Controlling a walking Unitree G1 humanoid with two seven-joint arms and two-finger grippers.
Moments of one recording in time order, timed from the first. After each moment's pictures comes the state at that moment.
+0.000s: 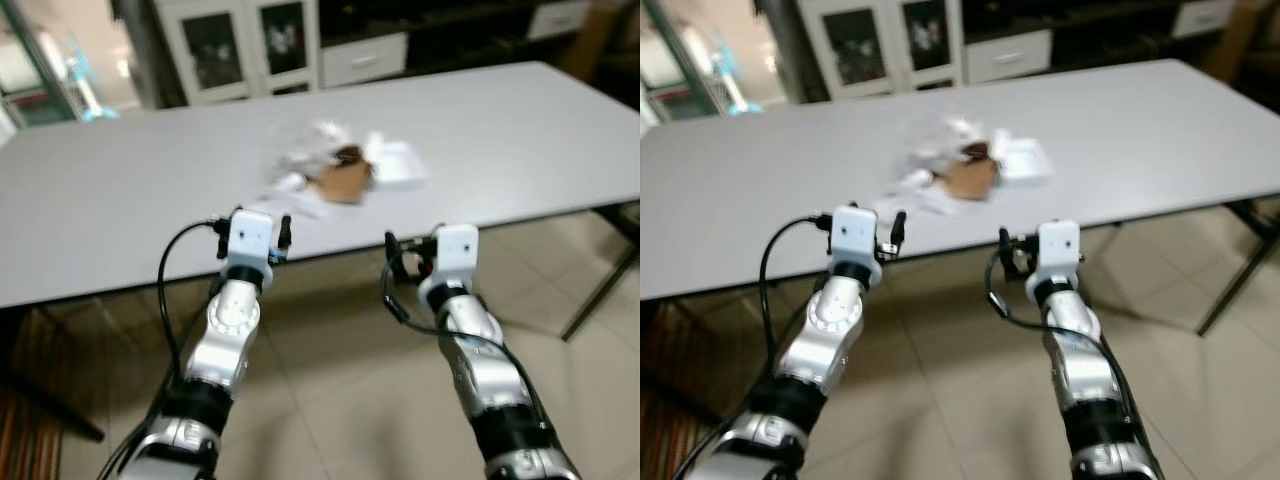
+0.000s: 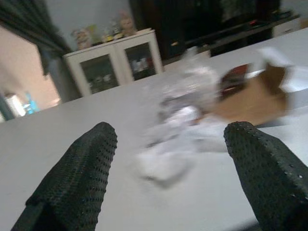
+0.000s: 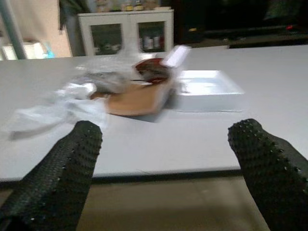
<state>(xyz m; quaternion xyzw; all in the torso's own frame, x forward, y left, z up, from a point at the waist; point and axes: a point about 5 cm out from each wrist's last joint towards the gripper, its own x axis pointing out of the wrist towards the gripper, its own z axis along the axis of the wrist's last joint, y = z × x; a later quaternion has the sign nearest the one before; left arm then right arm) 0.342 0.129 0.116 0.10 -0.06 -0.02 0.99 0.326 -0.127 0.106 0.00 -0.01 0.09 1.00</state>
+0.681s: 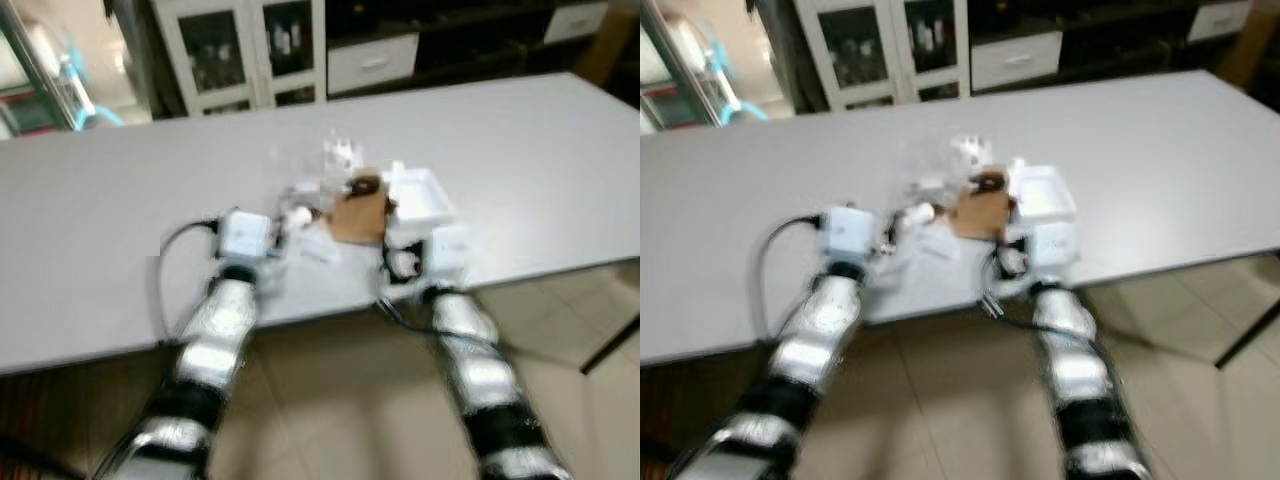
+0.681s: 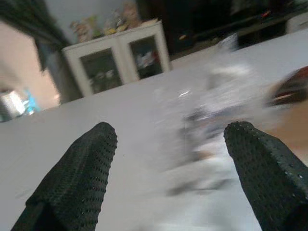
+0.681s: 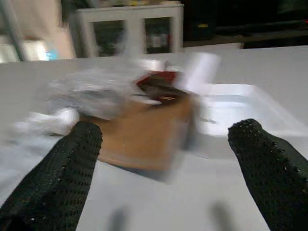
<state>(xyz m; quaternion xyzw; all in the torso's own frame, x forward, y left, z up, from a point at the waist) 0.343 0.139 0.115 0.10 -0.05 -0.01 0.99 0.326 -0.114 0.106 0.01 -0.01 0.11 0.99</state>
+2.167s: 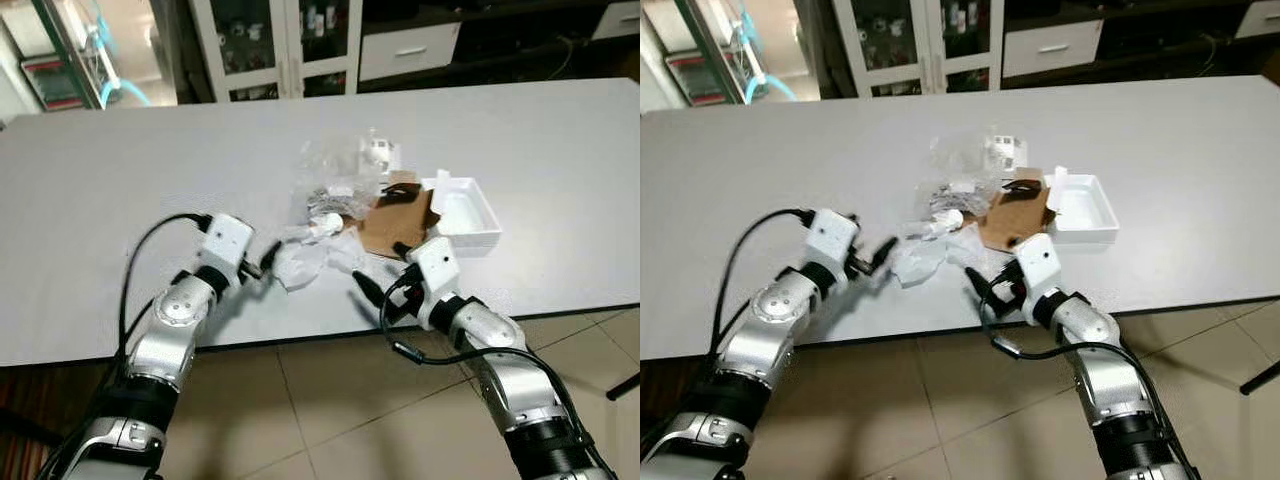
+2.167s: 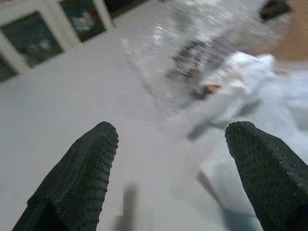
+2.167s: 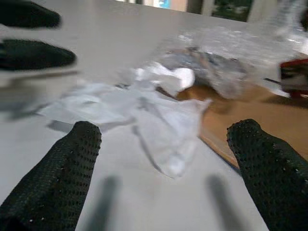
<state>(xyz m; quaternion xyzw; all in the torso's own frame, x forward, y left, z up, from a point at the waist) 0.338 0.162 0.115 0.16 0.02 -0.21 0.96 0.302 -0.131 0.110 -0.07 0.05 0.32 0.95</state>
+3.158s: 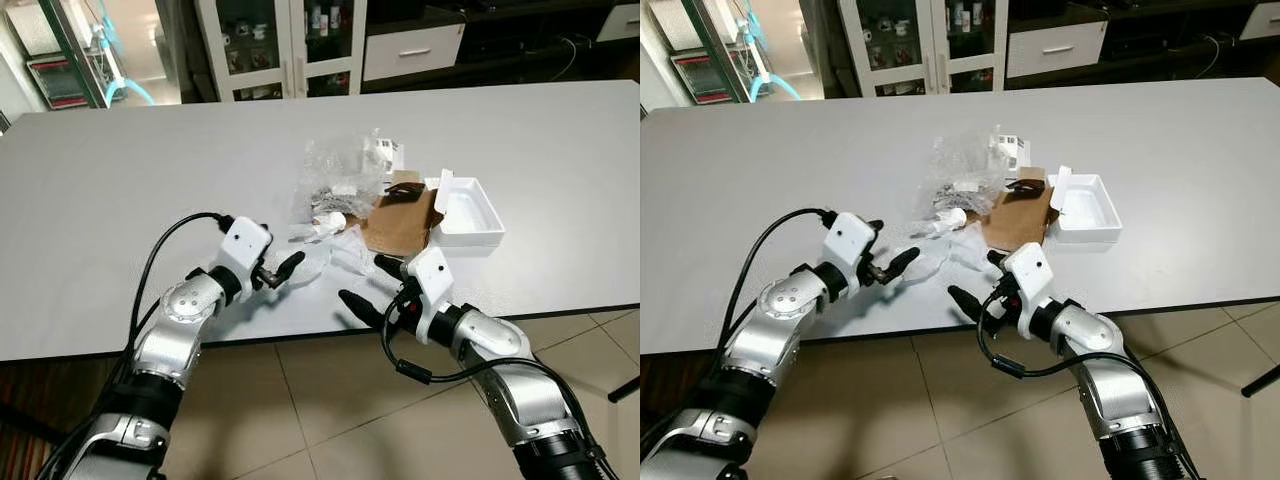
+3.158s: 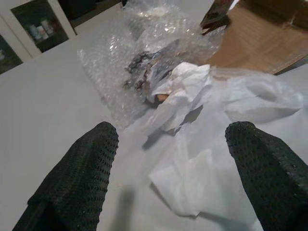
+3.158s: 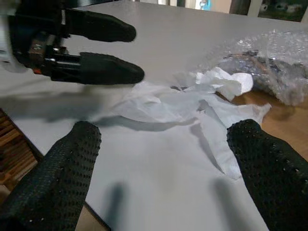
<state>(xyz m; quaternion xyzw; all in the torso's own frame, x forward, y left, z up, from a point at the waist) 0.338 0.144 0.119 0.16 0.03 -0.29 0.94 0.286 -0.124 0.113 -0.04 0.06 0.39 0.92</state>
